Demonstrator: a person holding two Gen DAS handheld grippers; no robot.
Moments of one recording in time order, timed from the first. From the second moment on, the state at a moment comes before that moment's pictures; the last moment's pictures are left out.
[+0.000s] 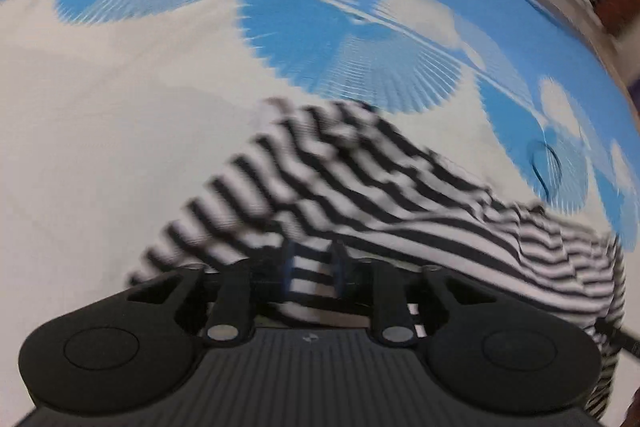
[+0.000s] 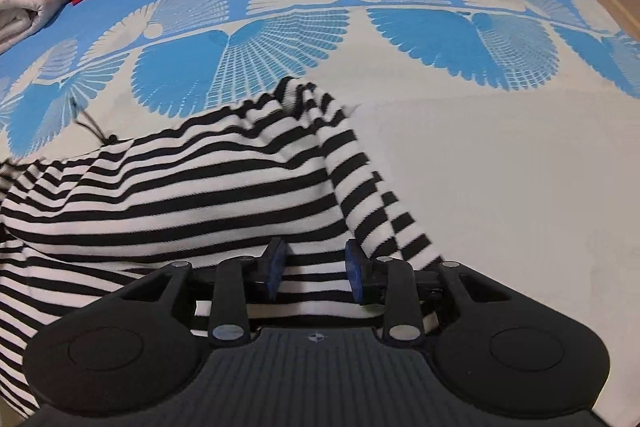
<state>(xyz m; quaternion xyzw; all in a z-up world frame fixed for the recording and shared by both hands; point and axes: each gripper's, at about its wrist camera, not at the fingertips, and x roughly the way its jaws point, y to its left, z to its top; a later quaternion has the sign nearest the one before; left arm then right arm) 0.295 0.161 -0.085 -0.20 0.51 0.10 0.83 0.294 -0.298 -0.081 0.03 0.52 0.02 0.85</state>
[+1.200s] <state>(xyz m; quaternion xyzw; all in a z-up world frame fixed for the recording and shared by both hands) 0.160 0.248 -0.081 -0.44 0.56 0.13 0.69 0.158 -0.355 0.025 0.04 0.37 0.03 0.93</state>
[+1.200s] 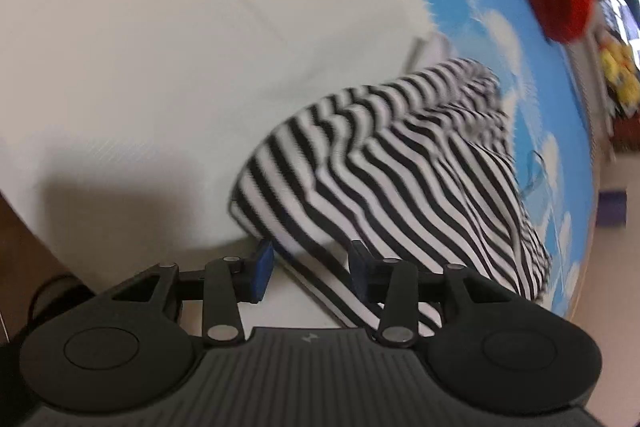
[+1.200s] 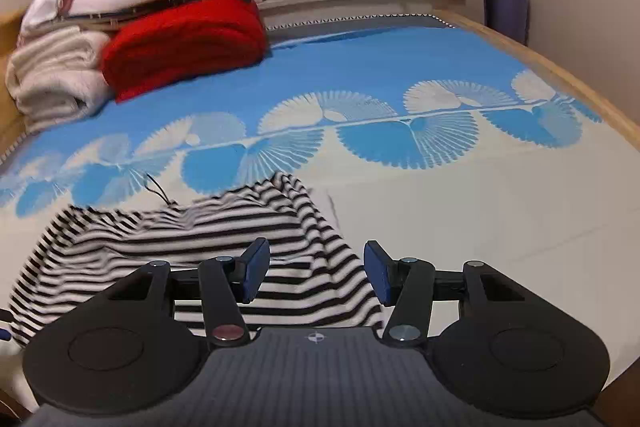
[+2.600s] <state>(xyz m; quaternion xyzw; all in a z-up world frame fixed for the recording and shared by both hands) 0.144 0.258 0.001 -0.34 0.49 0.16 0.79 0.183 -0.394 -0.004 0.12 0.41 -0.03 0.90</state>
